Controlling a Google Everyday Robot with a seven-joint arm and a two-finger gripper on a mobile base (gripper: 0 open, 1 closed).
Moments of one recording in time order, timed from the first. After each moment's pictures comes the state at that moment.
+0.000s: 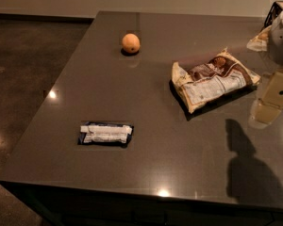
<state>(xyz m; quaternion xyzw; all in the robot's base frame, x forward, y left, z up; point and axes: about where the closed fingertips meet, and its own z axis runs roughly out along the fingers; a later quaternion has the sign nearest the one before) 0.438 -0.216 0.977 -0.60 0.78 -0.04 0.16</state>
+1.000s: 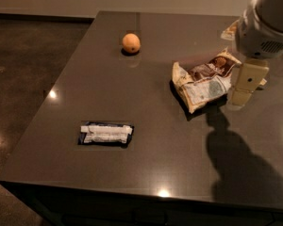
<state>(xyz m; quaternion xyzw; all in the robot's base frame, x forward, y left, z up) 0.501 -0.199 0.962 -0.65 0.74 -0.07 0.18</state>
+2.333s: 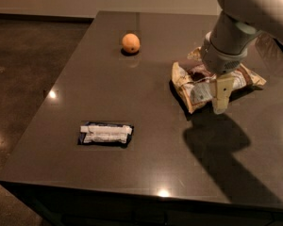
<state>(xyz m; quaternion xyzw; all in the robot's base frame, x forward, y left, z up) 0.567 -0.180 0.874 -0.78 0.61 -0.08 0.11</state>
